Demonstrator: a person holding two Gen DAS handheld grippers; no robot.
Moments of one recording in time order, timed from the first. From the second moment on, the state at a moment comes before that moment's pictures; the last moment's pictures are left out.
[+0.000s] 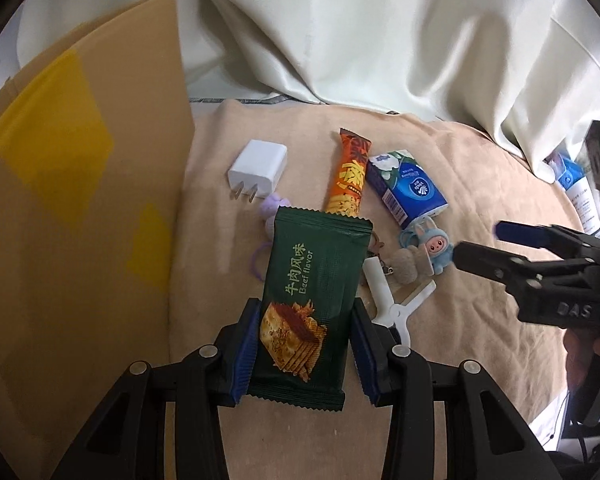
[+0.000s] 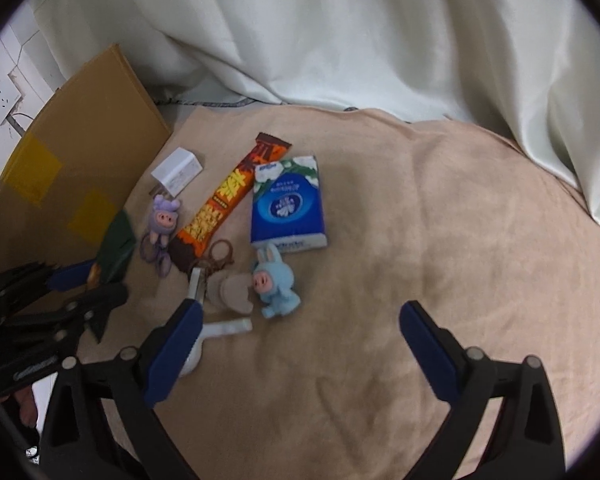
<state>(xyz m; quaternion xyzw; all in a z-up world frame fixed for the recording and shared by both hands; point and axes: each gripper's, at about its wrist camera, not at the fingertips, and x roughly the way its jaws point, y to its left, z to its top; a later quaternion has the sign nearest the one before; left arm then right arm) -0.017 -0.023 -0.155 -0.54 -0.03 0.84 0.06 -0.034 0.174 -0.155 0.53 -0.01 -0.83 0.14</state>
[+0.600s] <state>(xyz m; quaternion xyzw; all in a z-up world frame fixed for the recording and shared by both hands) -0.016 -0.032 -0.159 -0.54 -0.05 0.84 0.05 -0.061 0.155 -0.190 0.56 0.00 -0.81 0.16</state>
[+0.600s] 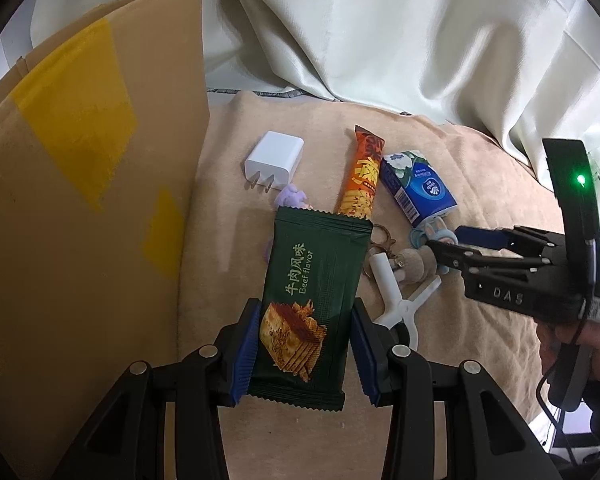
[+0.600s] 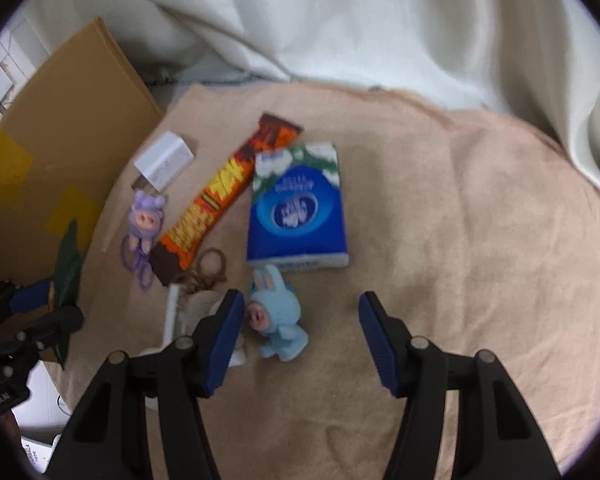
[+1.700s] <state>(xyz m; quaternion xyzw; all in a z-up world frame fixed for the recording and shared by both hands) -0.020 0.017 -0.087 -0.51 -0.03 0.86 0.08 -0.006 0.220 -0.070 0.46 -0.07 -0.88 0.13</state>
